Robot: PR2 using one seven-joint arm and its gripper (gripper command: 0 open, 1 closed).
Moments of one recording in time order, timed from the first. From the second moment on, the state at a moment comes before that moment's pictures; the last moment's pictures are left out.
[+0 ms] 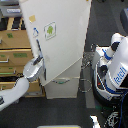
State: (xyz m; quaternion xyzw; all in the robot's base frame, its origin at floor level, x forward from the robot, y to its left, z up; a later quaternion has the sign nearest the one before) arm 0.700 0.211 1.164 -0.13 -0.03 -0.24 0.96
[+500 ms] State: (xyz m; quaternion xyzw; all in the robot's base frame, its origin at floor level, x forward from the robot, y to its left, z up) arm 0.427 0.032 1.317 -0.19 -0.05 -0.51 0.84
